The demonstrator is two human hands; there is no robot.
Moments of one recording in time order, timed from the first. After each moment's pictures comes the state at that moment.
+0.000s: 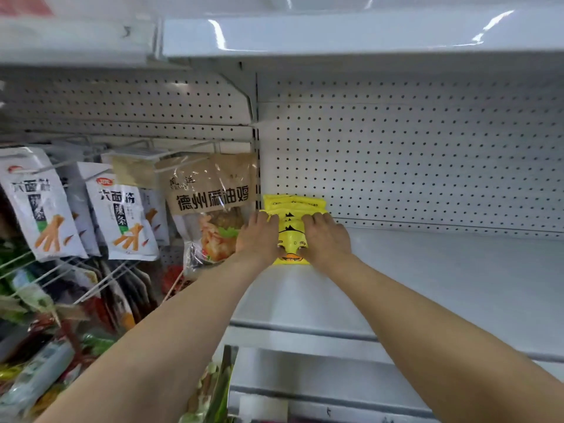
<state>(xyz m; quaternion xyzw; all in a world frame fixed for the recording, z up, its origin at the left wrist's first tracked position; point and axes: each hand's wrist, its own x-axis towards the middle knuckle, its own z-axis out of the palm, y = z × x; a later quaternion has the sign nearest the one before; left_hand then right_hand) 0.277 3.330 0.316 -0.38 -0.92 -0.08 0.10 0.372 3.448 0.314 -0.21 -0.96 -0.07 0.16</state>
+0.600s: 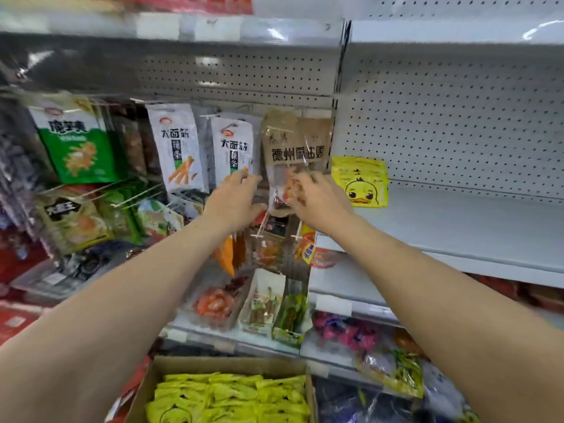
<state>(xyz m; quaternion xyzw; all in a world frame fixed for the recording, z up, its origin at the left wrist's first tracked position) 0.306 3.021 0.337 -0.37 -0.90 -0.15 0.17 0.416 3.190 0.348 -0.11 -0.96 0.01 0.24</state>
